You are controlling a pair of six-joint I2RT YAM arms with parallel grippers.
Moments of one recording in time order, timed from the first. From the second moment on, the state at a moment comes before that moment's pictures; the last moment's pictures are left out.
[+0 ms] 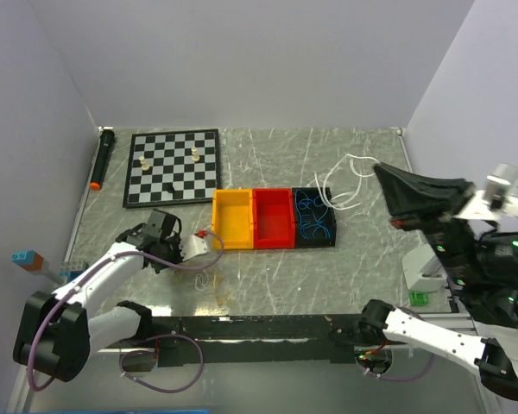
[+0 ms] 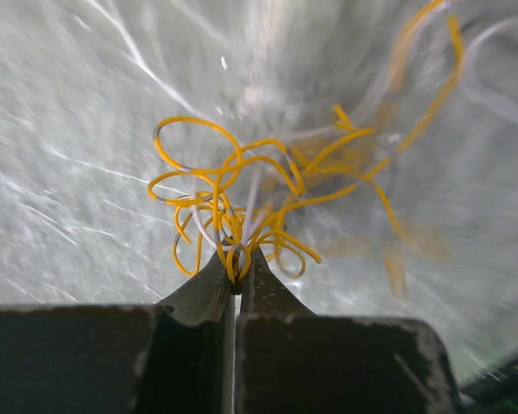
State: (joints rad) left arm -0.34 1.10 0.54 -0.64 0.01 0.92; right arm 0.96 0.58 1.29 -0.16 0.23 0.00
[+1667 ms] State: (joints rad) left arm -0.34 0.93 0.70 -0.93 0.34 0.87; right arm 0.74 1.25 0.92 0.15 0.36 0.13
